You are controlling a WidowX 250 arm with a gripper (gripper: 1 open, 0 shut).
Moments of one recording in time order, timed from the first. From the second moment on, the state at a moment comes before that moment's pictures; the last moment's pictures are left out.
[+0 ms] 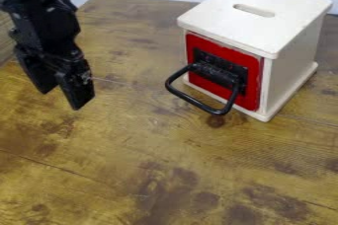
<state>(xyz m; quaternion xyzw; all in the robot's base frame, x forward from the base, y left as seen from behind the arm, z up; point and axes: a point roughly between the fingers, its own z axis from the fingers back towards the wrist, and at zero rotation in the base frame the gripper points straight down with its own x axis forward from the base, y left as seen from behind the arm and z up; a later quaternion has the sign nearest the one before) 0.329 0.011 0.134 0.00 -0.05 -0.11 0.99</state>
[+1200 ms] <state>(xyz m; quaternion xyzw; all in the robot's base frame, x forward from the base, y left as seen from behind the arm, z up) 0.320 0.019 0.139 0.00 -0.05 -0.08 1.00</state>
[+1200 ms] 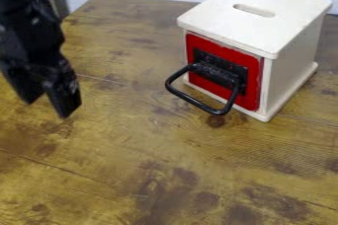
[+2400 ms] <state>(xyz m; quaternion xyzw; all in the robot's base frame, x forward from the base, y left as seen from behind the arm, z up) 0.330 0.005 0.126 -0.01 -0.04 -0.14 0.99</state>
